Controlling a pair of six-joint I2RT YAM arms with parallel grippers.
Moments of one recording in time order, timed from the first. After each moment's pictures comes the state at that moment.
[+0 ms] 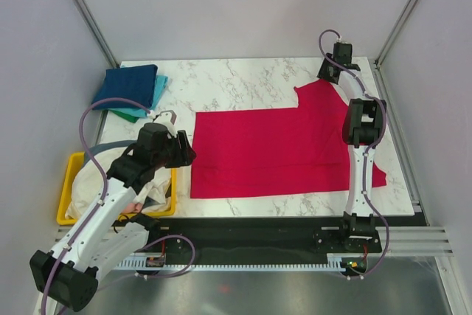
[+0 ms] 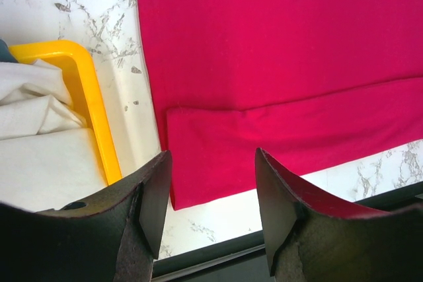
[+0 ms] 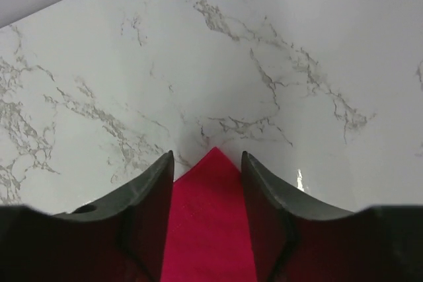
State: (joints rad) left arm -0.41 0.84 0.77 -0.63 -0.01 -0.44; right arm -0.06 2.62 2.30 -0.41 0.04 0.30
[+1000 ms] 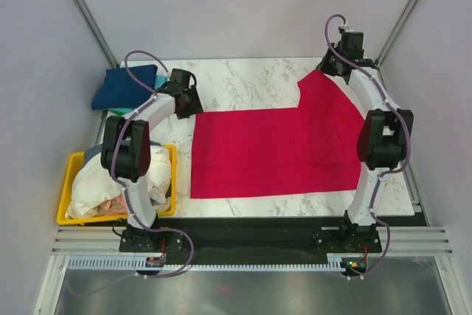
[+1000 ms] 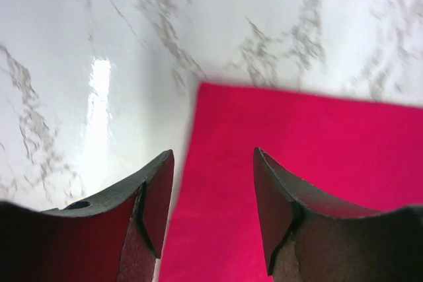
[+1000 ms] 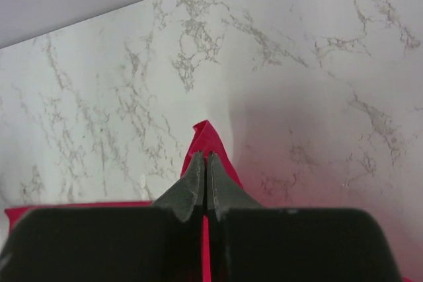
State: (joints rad) left arm -0.24 1.88 1.38 -0.42 -0.07 -0.48; right arm 0.00 2.10 1.86 -0.37 -0.14 0.34
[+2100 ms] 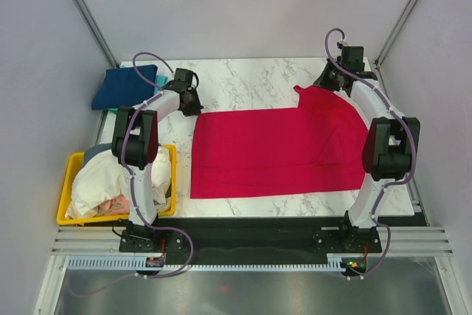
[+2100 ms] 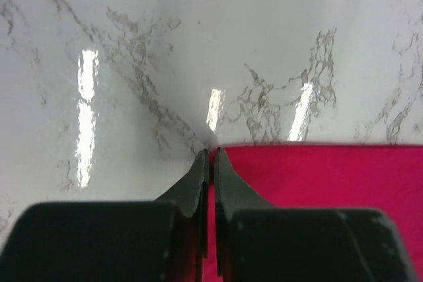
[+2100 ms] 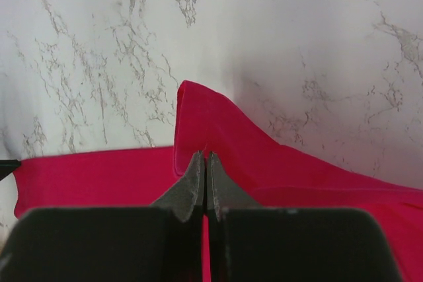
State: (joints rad) left arm -0.20 2.12 1.54 -0.38 0.01 -0.47; right arm -0.01 1.92 1.58 -0.35 -0.22 0.37
